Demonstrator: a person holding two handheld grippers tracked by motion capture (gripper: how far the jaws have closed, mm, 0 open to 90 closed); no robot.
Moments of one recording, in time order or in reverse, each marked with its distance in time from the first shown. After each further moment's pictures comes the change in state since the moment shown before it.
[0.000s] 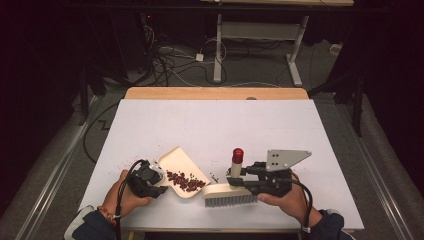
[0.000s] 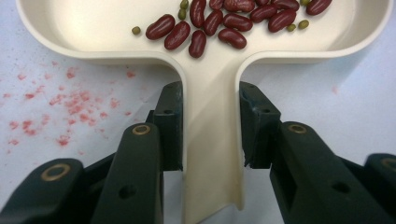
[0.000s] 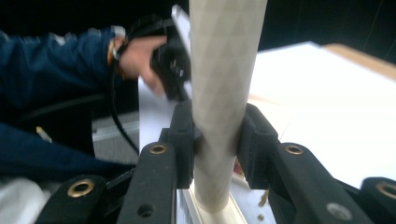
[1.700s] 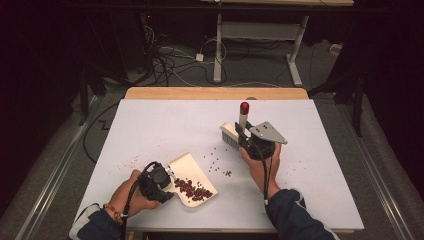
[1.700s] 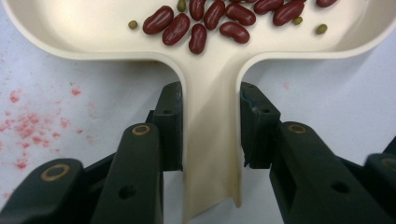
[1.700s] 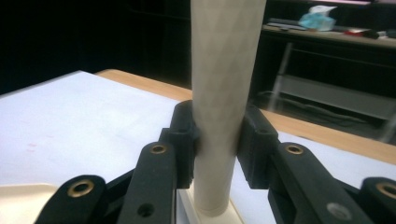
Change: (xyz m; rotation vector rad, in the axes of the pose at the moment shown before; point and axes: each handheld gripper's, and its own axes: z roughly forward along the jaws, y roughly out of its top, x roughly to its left) left arm -0.025 0.025 0.003 0.140 -0.031 0.080; right arm -0.071 -0.002 0.055 -0.139 -0.863 0.117
